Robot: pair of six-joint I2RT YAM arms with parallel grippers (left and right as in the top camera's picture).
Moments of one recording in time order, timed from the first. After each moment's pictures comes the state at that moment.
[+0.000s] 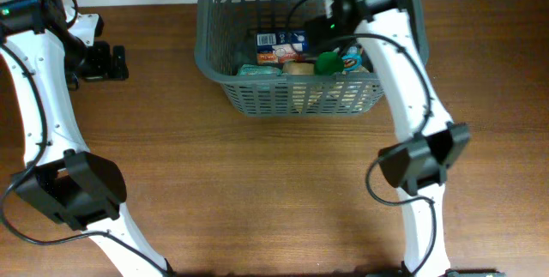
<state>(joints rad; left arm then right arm) 0.30 2.11 2.29 -1.53 0.05 0.24 0.31 2.31 2.63 -1.44 0.14 0.11</state>
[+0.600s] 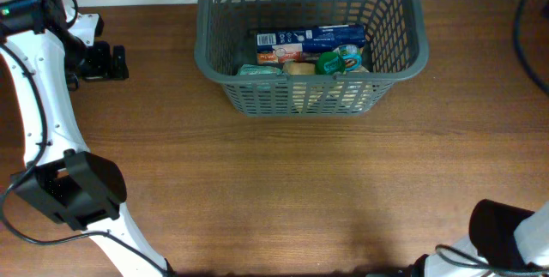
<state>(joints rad) 0.30 2.11 2.29 -1.53 0.05 0.24 -0.30 1.79 2.78 -1.52 0.22 0.13</state>
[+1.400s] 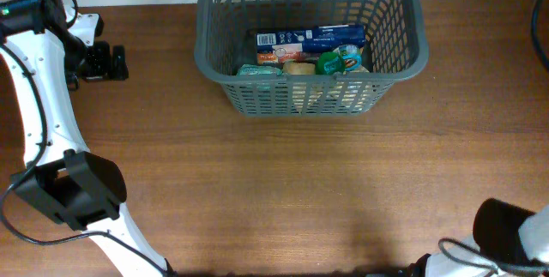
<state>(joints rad) 0.30 2.11 2.29 -1.53 0.05 0.24 -0.37 1.79 2.74 -1.44 0.14 0.15</state>
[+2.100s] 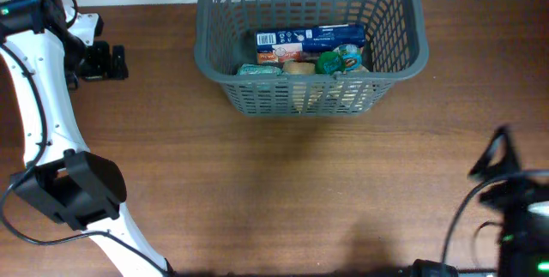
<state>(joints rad) 0.30 2.11 2.29 -1.52 0.05 0.24 -0.24 0.38 0.97 -0.68 0.11 0.34</state>
